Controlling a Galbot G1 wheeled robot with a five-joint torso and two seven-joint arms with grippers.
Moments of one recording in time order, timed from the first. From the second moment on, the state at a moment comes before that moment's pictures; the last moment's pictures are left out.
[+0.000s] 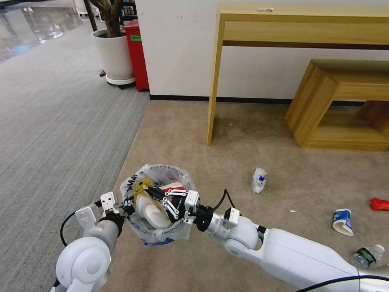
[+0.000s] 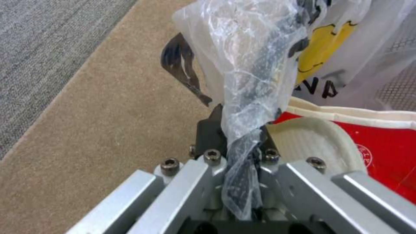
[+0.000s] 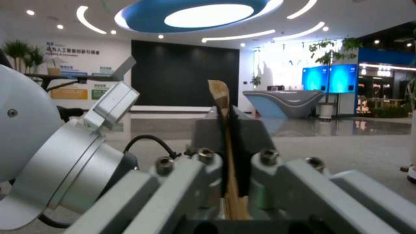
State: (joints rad) left arm 1.45 -1.18 -0.51 -2.27 -0.97 0.59 -0.61; right arm -0.58 0.91 -0.68 1.83 0.70 0.55 -0.20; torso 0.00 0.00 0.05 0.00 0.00
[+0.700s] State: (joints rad) left arm 1.45 -1.17 -0.51 -2.27 -0.98 0.58 -0.61; right arm -0.59 0.91 -0.68 1.82 0.69 0.54 -0.19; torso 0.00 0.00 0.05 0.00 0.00
